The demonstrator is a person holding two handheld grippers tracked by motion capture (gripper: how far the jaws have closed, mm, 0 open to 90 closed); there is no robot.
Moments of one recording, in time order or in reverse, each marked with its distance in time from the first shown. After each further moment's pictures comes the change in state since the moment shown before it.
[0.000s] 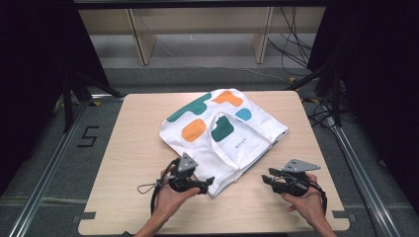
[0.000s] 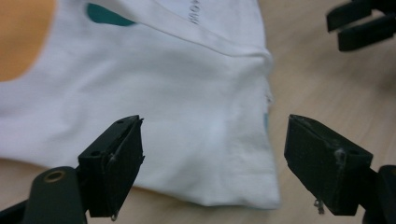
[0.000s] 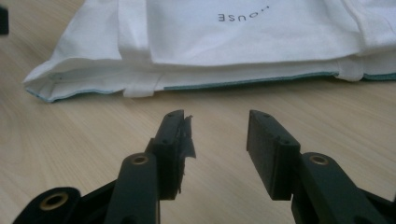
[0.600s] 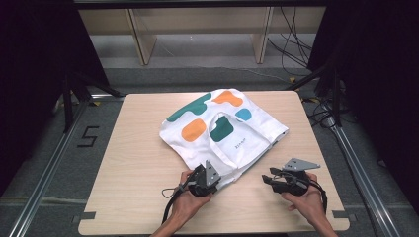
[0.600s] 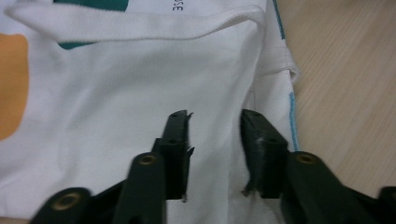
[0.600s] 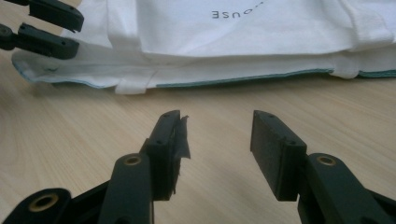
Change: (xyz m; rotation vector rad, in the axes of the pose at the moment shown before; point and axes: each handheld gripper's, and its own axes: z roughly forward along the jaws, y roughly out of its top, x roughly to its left) left arm -0.019 -0.002 0.032 0.085 0.170 0.338; right arm -0.002 0.000 0.002 0.012 0.008 0.018
